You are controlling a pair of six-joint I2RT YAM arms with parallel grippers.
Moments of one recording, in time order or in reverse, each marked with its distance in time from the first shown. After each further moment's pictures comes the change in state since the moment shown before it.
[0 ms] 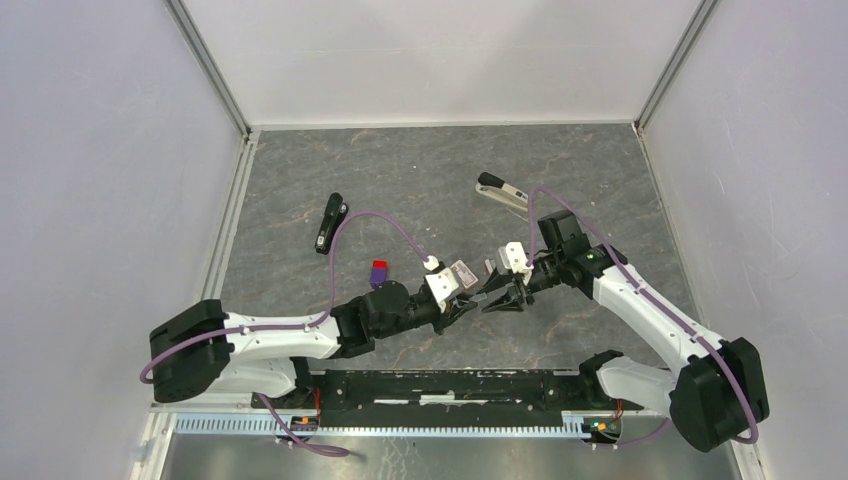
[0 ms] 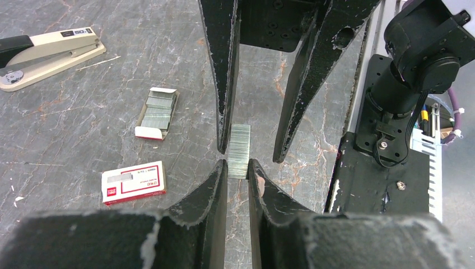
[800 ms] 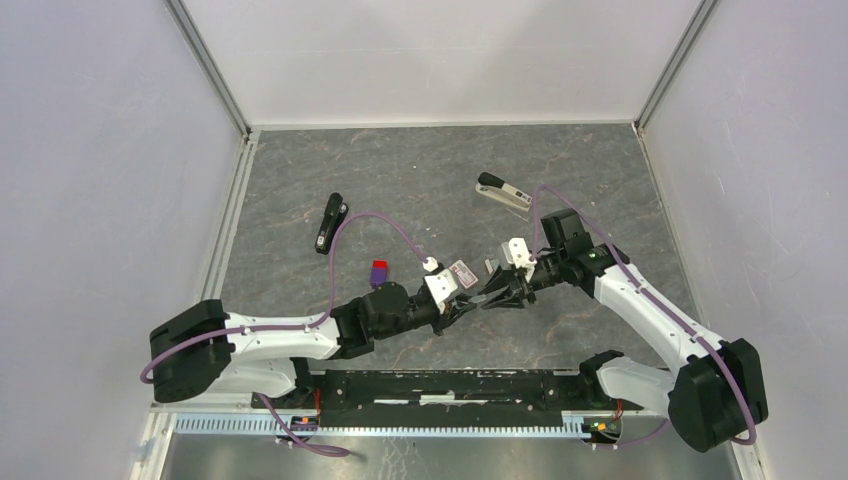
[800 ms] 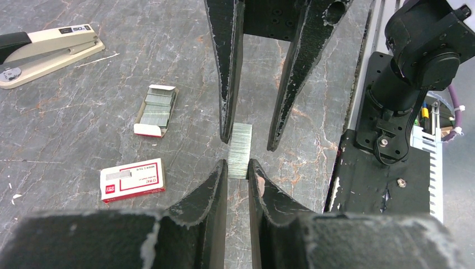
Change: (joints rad) left arm 0.000 0.001 -0.014 0.013 0.001 -0.001; right arm -0.026 0.000 0.001 0.003 -0.027 0.032
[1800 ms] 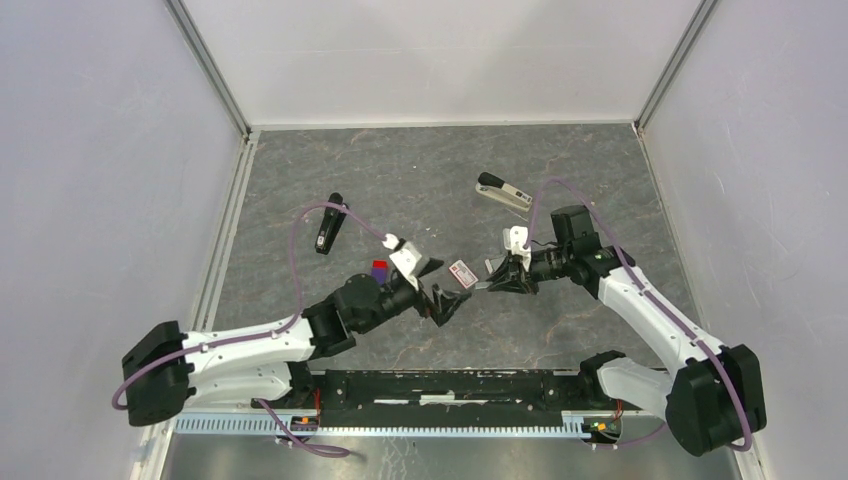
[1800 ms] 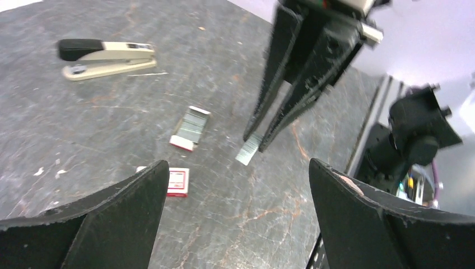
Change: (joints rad) left arm 0.052 -0.179 -0.001 -0.078 -0.092 -0.140; right arm -0.055 -0.009 -0.013 0.099 0.118 0.124
